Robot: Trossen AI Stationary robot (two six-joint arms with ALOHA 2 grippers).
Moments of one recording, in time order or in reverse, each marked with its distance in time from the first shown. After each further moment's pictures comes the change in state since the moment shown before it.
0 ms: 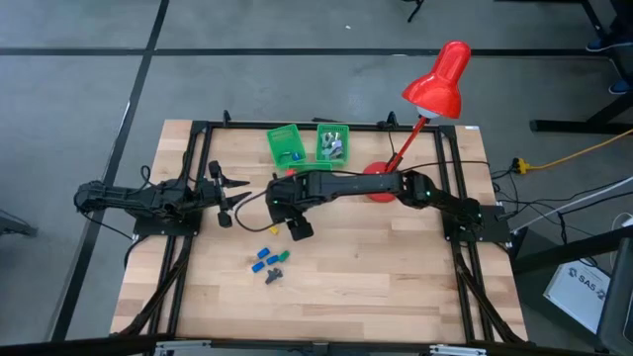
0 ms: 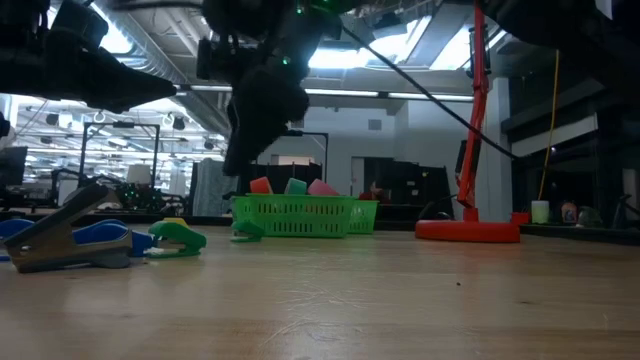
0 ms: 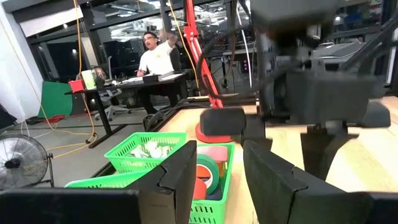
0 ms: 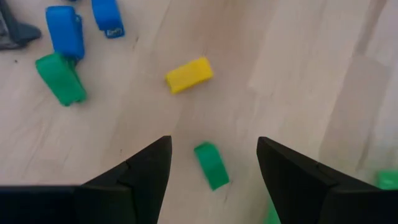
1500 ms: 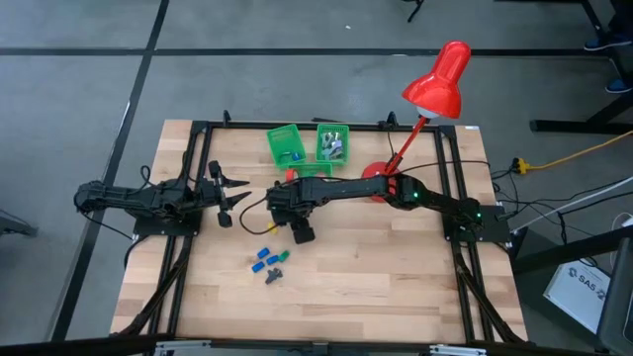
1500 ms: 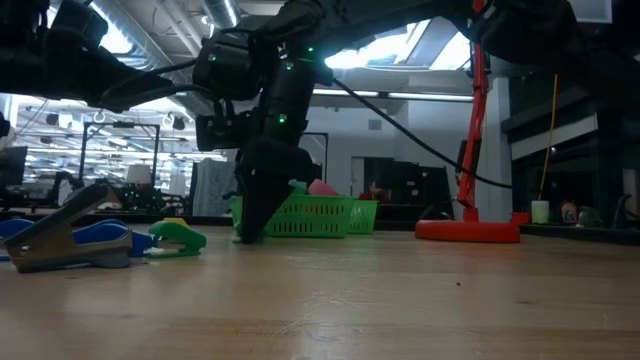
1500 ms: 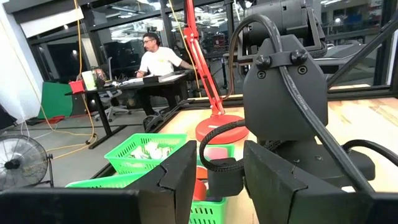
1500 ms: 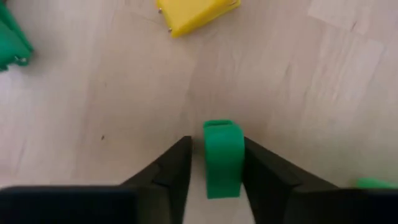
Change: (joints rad) left arm 0.000 0.000 0.000 0.006 0.000 0.000; right arm -0.025 0.137 0.003 -0.046 -0.008 0.074
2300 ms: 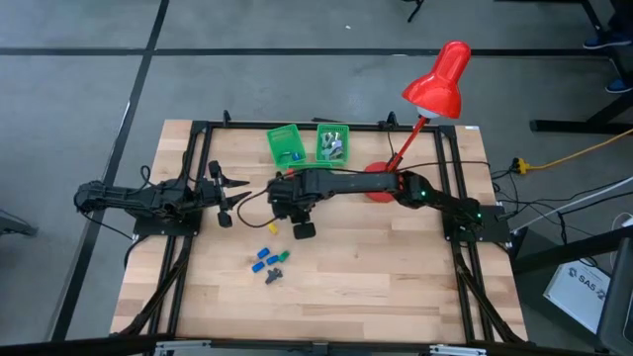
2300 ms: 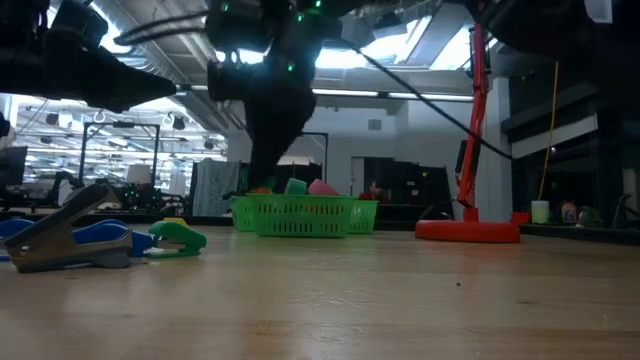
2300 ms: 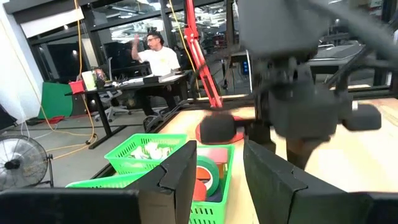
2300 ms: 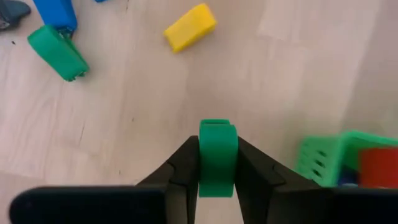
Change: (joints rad) left arm 0.000 0.000 0.000 0.001 0.000 0.000; right arm 0.010 -0.087 0.086 -0.139 -0.011 0.073
